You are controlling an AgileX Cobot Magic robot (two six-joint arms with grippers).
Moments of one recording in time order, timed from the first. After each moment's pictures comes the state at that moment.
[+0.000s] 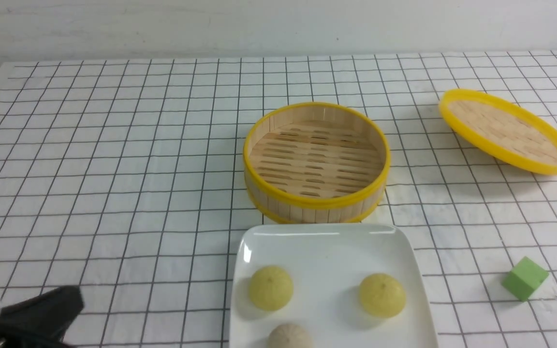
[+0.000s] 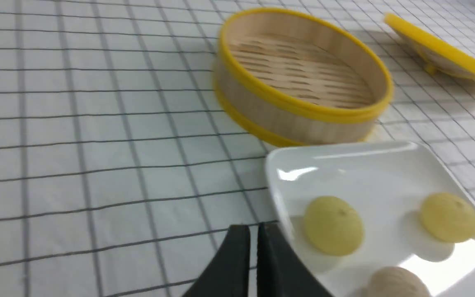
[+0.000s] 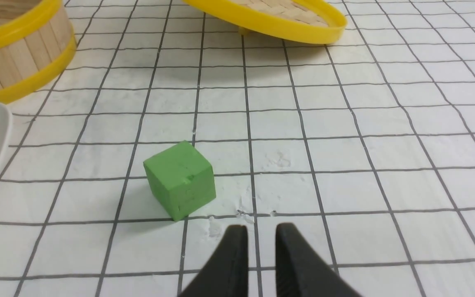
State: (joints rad) right arm -0.03 -0.01 0.02 0.01 0.41 0.04; left arm -0.42 0.26 -0.21 0.09 0.33 -0.34
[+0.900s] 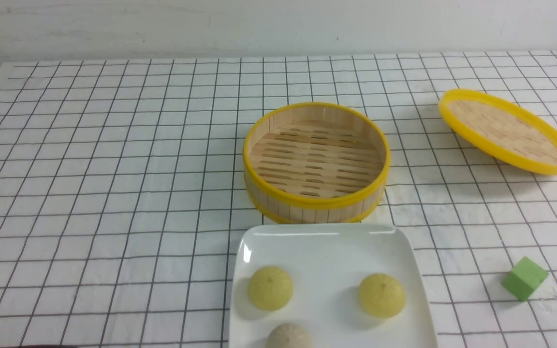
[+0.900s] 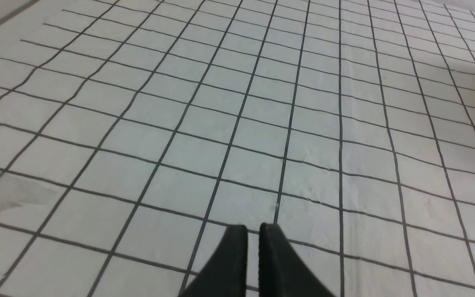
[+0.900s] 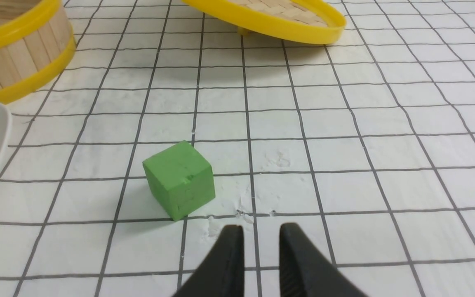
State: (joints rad) right arm -0.03 -0.01 0.02 0.01 0.41 0.04; left arm 0.03 -0.01 0.03 0.16 0.37 -0.33
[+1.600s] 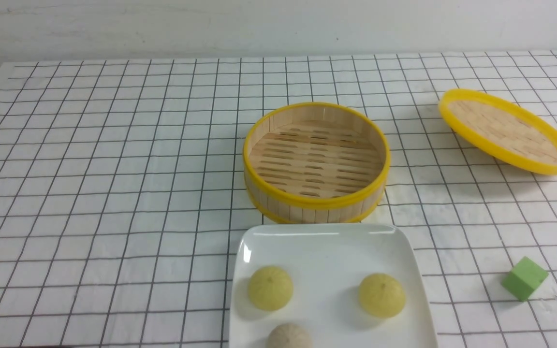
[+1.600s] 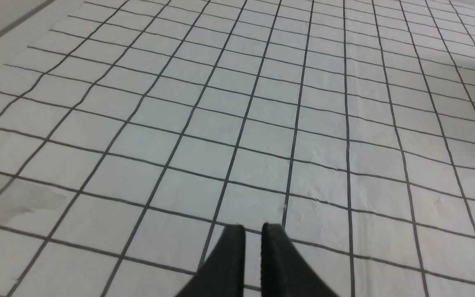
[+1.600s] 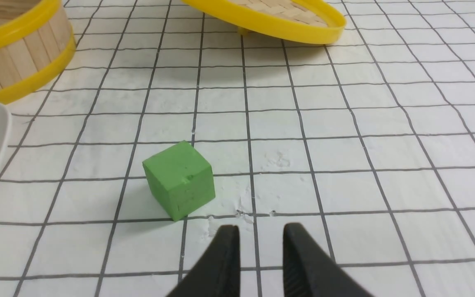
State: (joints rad) right arm -0.03 -0.01 0.02 0.01 0.41 0.04; left arm 0.03 -0.01 0.03 0.19 0.37 -0.33
